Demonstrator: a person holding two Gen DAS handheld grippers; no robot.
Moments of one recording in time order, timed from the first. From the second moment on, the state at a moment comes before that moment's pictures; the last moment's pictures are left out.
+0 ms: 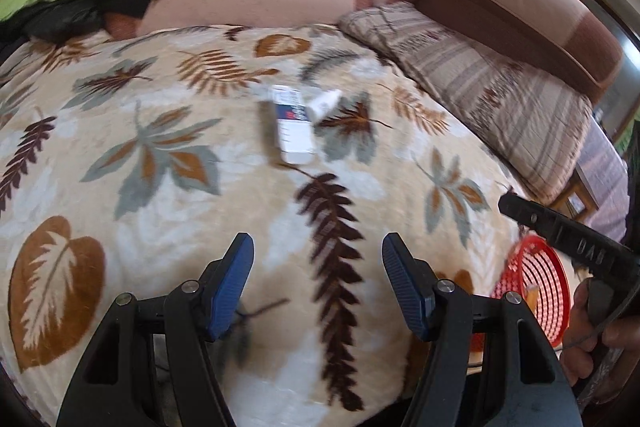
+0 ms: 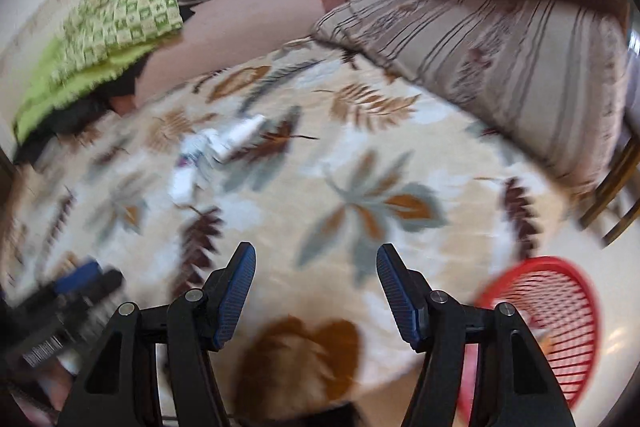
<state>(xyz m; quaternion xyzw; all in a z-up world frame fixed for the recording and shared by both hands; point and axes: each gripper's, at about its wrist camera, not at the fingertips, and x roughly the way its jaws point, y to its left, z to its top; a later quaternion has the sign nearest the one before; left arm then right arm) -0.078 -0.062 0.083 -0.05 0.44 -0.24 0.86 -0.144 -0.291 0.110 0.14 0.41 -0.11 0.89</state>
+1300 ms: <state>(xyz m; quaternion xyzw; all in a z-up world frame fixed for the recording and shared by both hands) 0.069 -0.083 0.028 -0.04 0.50 -0.12 0.86 -0.028 -0.314 0.041 0.29 0.36 -0.08 0.89</state>
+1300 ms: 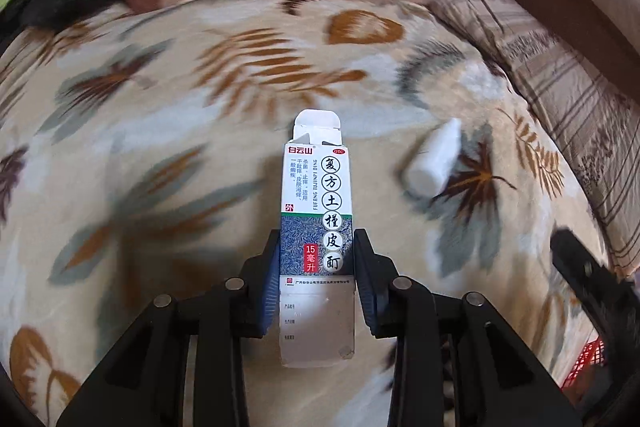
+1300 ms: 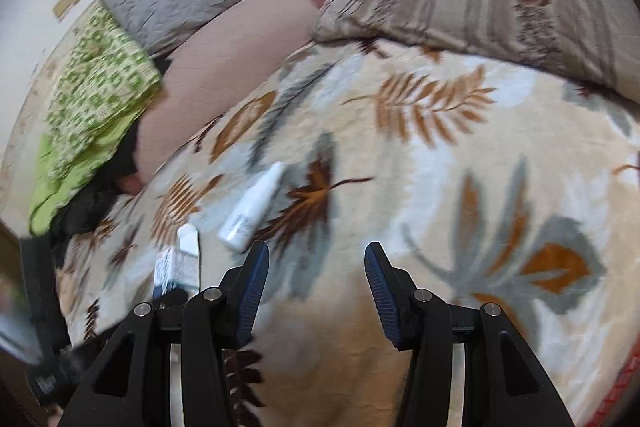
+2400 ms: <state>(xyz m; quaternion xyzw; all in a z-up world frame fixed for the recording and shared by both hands) 0.081 -0.057 0.008 -0.04 0.47 -0.12 0.87 0.014 -0.237 0.028 0.16 0.47 -0.06 0.87</state>
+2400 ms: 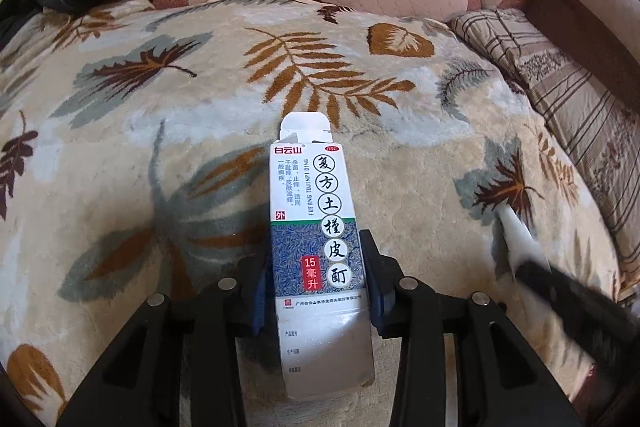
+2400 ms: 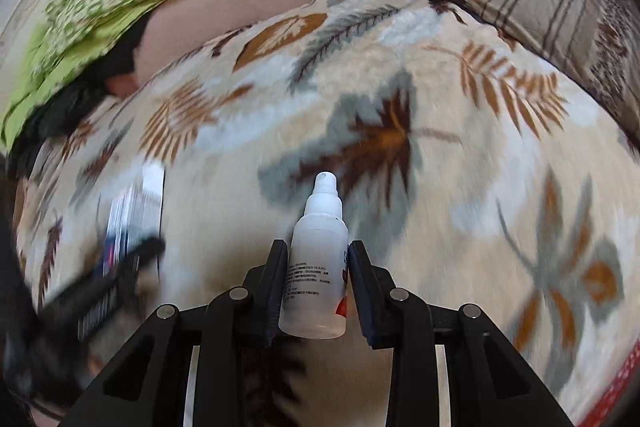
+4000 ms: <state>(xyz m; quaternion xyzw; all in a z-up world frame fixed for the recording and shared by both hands) 0.075 -0.072 0.015 0.02 0.44 -0.09 0.89 0.005 -0.219 0.033 0.09 0.43 -0.07 0.90</state>
